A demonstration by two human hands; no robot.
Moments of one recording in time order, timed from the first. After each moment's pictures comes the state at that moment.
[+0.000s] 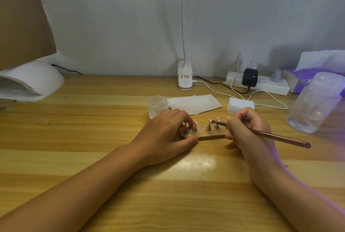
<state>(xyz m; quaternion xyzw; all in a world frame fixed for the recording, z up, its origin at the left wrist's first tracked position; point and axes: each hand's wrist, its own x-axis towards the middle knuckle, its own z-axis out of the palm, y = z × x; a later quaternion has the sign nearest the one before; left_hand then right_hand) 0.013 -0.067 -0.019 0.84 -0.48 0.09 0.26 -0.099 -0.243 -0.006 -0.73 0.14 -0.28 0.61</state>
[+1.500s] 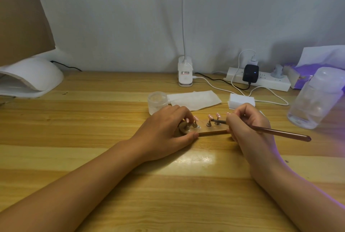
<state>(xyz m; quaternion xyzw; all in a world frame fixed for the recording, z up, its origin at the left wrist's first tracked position) 0.013 -0.067 -0.018 0.84 -0.47 0.07 0.26 -0.098 -0.243 -0.008 -0.75 0.12 -0.28 0.59</state>
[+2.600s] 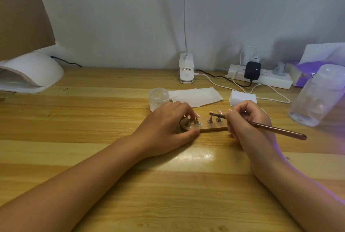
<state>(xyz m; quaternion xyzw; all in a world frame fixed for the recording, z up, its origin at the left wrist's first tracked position) 0.013 -0.067 -0.019 0.84 -0.47 0.08 0.26 -0.096 -0.244 -0.011 -0.74 0.11 -0.27 0.60</state>
